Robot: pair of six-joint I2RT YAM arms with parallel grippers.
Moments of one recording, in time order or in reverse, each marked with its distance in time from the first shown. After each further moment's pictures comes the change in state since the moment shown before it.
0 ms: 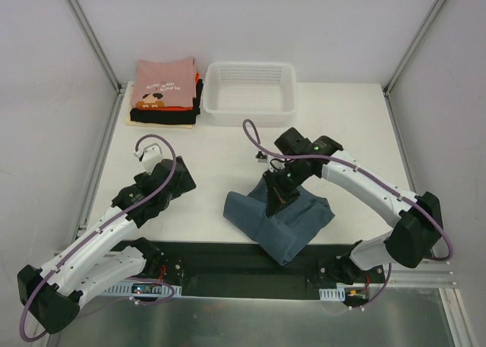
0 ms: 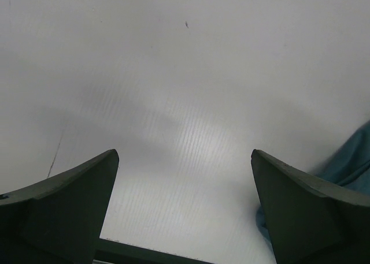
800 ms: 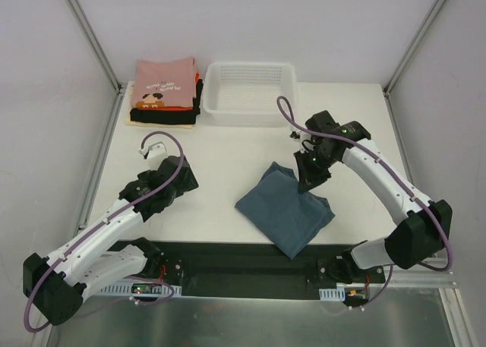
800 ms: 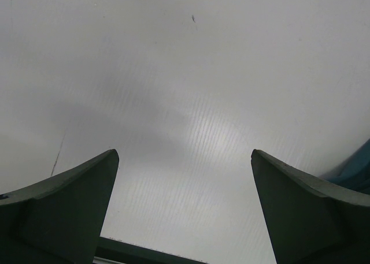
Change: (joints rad) left arm 0.000 0.100 0.025 -0.002 -0.004 0.000; right arm -0.285 -0.053 0.072 -0.172 0.359 -0.149
